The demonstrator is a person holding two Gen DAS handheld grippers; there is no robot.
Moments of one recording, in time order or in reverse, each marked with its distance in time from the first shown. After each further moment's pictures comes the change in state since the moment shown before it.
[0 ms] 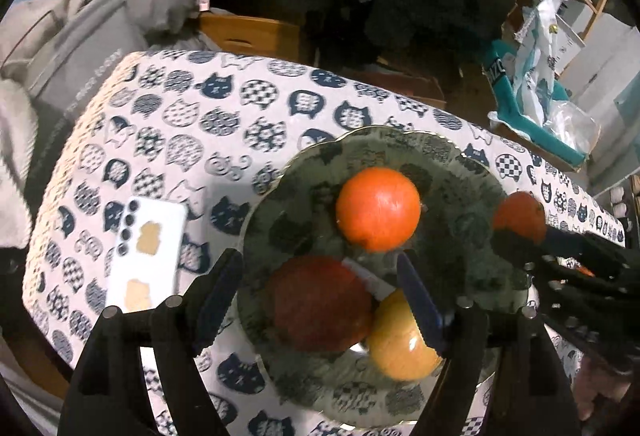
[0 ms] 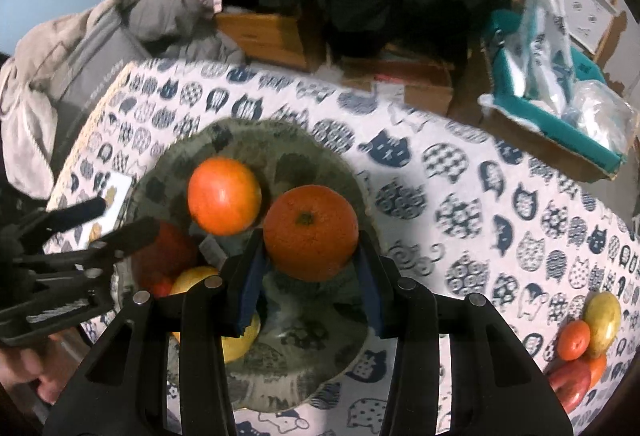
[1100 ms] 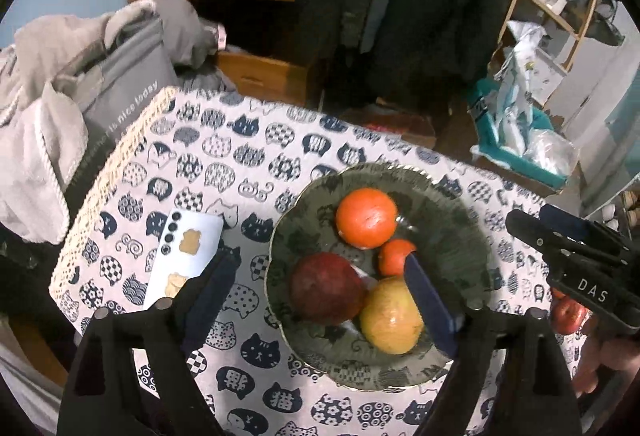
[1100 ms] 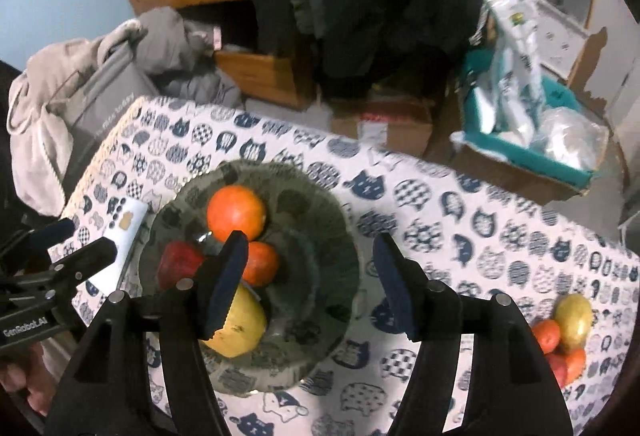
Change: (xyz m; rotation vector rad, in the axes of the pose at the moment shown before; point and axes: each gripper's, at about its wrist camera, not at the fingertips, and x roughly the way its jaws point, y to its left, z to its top) left arm -0.079 0.002 -0.014 -0.009 -0.151 -0.004; right arm -0.069 0.003 0.000 0.007 -0.150 -0.054
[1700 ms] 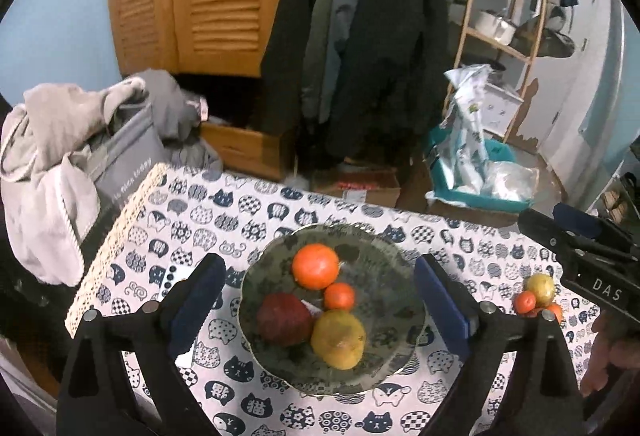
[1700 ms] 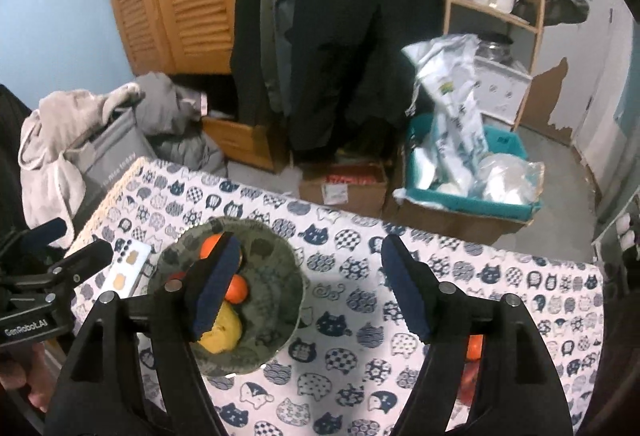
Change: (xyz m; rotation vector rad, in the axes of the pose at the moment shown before) left arm -0.082 -0.048 0.003 0.073 -0.213 -0.043; right arm -0.112 -0.026 -0.006 0.012 -0.226 -0.075
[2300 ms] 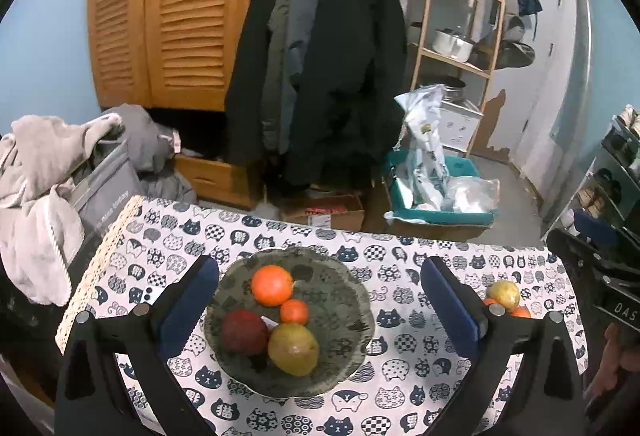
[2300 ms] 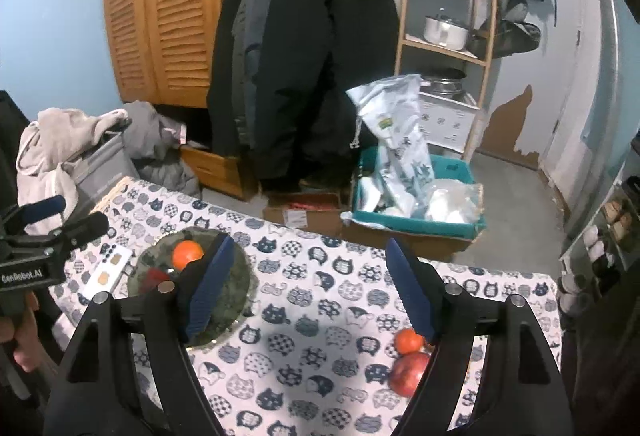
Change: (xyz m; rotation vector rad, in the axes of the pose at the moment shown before) left arm -0.042 -0.047 0.001 0.050 -0.096 -0.078; right arm -0.088 -0.047 -0.025 -0.021 -0.127 -0.093
